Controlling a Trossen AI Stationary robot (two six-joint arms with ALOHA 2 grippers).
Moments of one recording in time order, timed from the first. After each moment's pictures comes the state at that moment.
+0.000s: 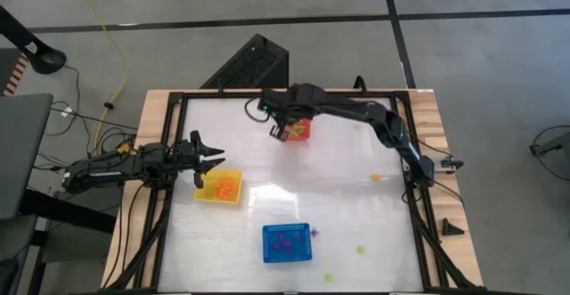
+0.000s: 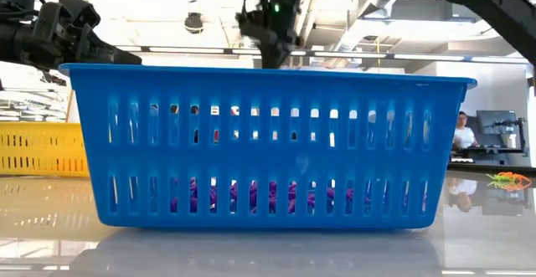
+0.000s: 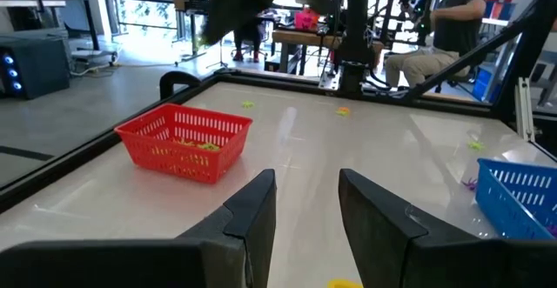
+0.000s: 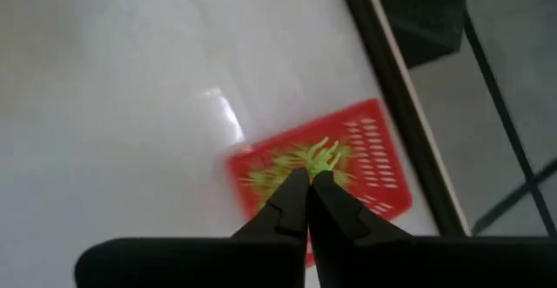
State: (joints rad) left arm 0.10 0.02 0.01 0.03 -0.11 -0.09; right arm -0.19 2.18 2.32 -1.27 0.37 0.12
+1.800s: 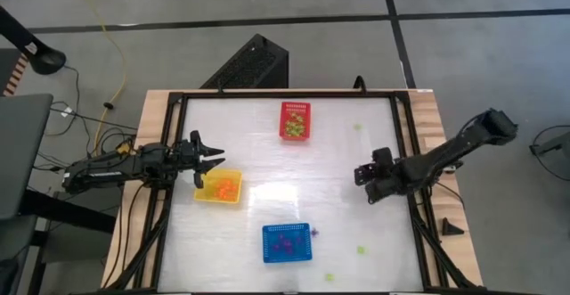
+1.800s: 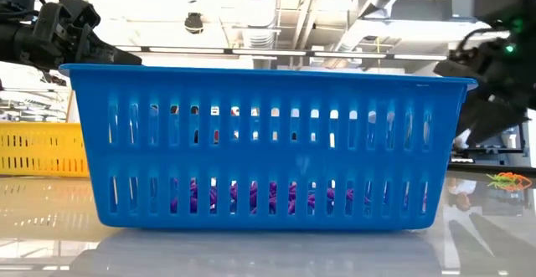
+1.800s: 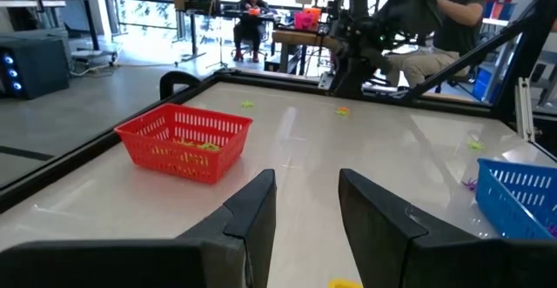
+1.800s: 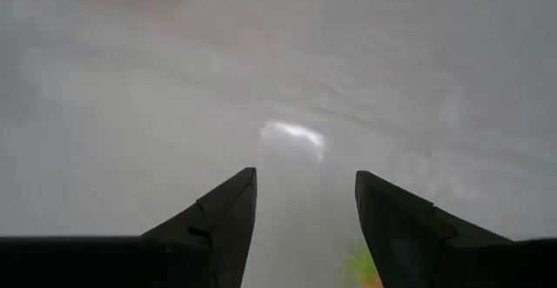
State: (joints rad) left arm 0.10 0.02 0.01 0.03 -0.11 -0.09; right arm 0.36 0.99 0.50 -0.83 0.62 1.54
